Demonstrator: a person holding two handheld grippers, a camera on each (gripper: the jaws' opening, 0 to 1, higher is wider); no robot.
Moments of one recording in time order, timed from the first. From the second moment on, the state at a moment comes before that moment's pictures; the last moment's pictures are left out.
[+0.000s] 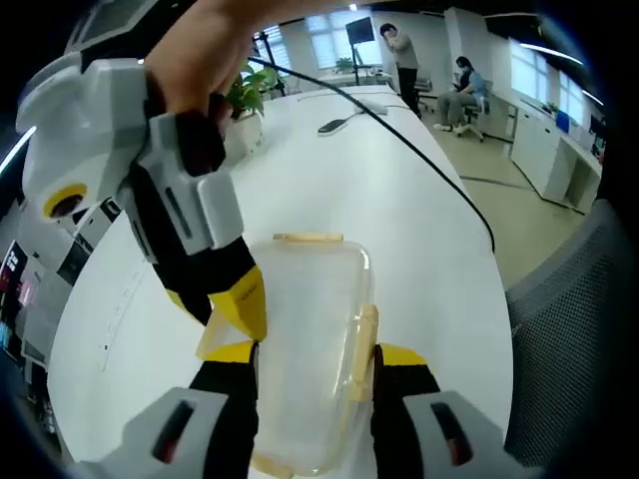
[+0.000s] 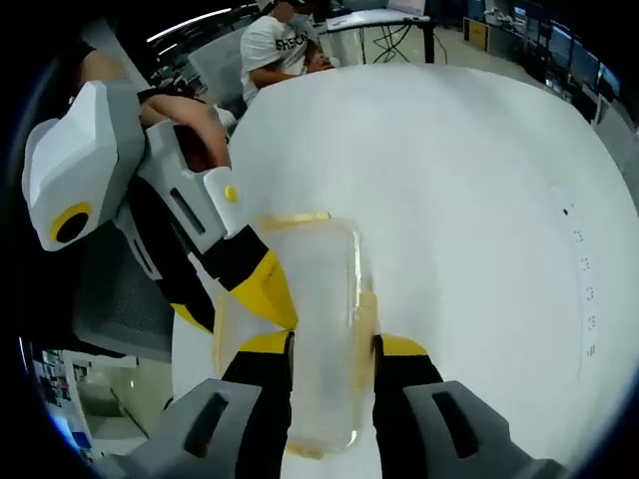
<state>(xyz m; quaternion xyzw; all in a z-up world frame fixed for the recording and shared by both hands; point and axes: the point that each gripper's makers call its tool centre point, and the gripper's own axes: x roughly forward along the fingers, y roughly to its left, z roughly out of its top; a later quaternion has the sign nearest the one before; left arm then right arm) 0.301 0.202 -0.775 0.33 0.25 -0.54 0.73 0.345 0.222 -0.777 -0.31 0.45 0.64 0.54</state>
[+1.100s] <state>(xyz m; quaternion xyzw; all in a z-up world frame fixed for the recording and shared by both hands) 0.301 0.204 -0.776 0.34 0.25 -0.53 0.74 0.352 0.213 -0.778 -0.34 0.49 0.61 0.53</state>
